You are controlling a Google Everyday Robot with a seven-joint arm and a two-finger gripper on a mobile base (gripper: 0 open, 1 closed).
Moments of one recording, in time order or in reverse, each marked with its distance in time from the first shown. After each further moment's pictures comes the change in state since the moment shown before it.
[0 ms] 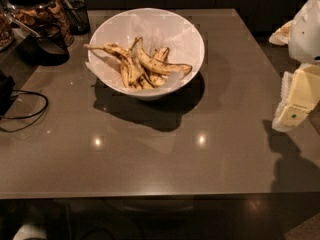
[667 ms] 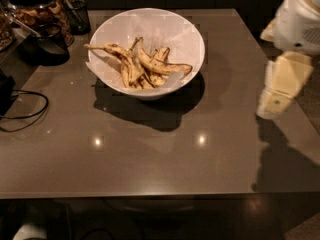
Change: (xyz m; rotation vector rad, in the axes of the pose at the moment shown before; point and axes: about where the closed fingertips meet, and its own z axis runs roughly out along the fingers) arm -0.018 -0.015 0.008 -0.038 0.027 0.039
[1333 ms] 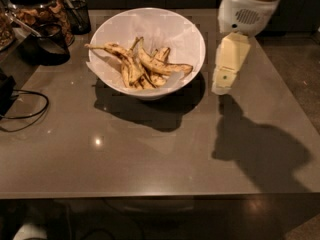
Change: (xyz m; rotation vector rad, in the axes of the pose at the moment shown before) arm -0.069 -0.040 0.035 -0.084 0.036 -0.007
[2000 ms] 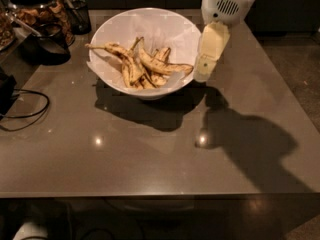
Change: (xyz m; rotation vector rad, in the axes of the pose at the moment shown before) arm -0.039 -0.020 0.001 0.009 -0.075 -0.003
